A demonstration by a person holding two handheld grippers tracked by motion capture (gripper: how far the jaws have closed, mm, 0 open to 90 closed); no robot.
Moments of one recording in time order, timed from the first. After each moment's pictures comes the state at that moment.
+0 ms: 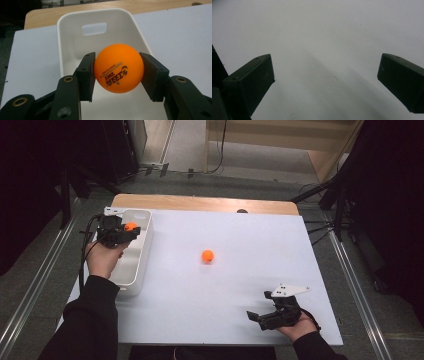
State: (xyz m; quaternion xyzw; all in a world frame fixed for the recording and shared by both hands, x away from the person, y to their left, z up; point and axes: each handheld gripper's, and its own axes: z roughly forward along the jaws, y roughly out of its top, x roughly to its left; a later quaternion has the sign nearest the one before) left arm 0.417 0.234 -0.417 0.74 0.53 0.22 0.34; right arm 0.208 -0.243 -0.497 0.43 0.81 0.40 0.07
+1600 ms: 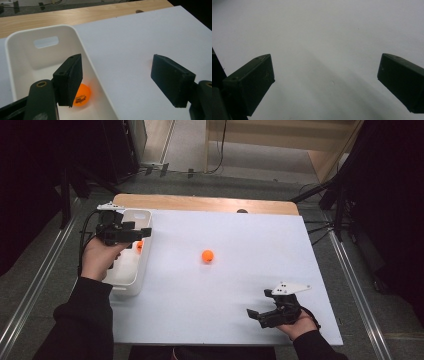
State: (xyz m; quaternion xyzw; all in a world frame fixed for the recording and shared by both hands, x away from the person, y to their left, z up) left arm 0.396 0.221 -0.376 0.78 0.46 0.12 0.41; right arm 0.213 -0.245 -0.496 0.43 0.80 0.40 0.07
